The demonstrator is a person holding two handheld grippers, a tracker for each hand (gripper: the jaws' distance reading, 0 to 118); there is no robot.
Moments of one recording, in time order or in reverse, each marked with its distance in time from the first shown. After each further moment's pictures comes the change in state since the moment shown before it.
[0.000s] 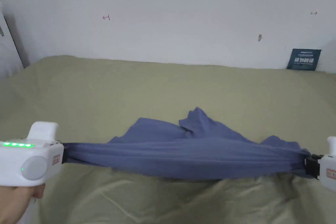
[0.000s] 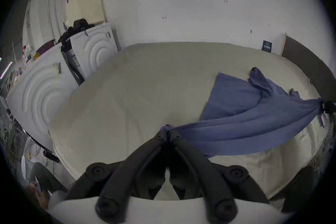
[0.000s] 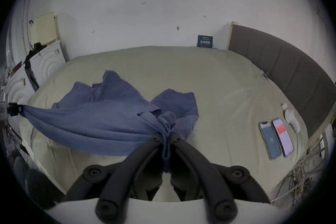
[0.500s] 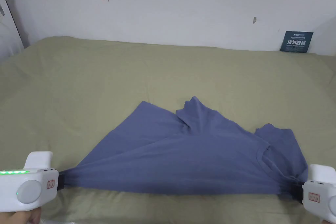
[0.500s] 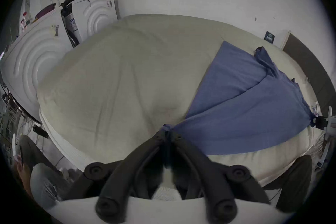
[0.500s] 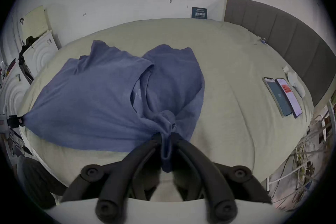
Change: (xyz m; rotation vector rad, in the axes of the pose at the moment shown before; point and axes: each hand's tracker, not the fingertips) left arm -0.020 -0.123 0.003 -0.206 -0.058 0.100; right arm 0.008 -0.123 0.005 -0.205 -0.026 -0.029
